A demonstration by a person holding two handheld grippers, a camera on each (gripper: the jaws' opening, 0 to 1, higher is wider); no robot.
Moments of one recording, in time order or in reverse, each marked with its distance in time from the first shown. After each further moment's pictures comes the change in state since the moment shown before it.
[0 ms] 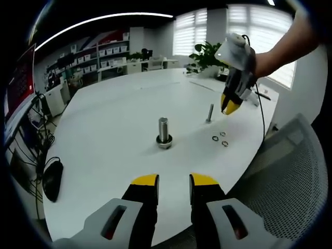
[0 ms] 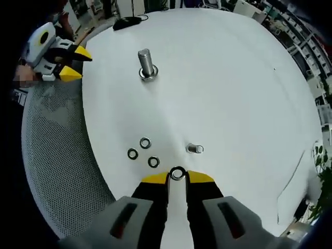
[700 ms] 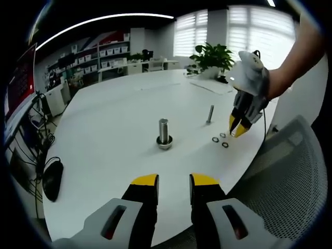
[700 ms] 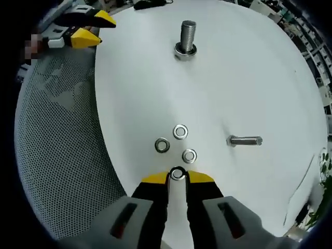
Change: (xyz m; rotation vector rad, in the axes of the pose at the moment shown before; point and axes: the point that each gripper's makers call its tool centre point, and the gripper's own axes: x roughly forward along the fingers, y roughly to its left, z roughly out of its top) left arm 0.000 0.000 0.002 -0.004 -0.011 0.001; right arm 0.026 0.051 -0.014 -0.002 0.025 0.045
